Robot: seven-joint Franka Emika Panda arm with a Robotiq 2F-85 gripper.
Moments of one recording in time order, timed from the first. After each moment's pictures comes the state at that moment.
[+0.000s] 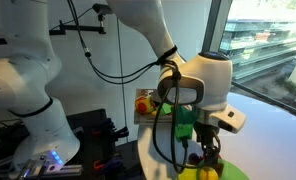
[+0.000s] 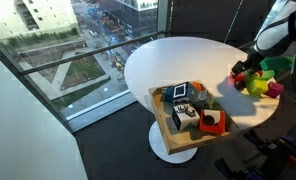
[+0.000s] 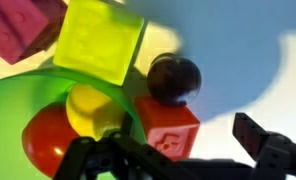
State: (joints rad) arm -0.28 0.28 -0.18 -2.36 0.10 2.76 -0.09
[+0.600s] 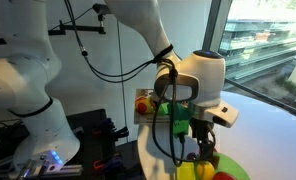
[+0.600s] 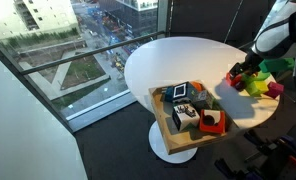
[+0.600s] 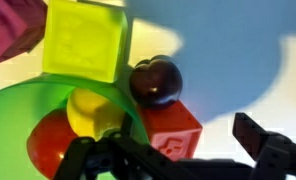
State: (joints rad) arm -0.28 0.25 -0.14 -2.39 0.11 2.76 -0.11
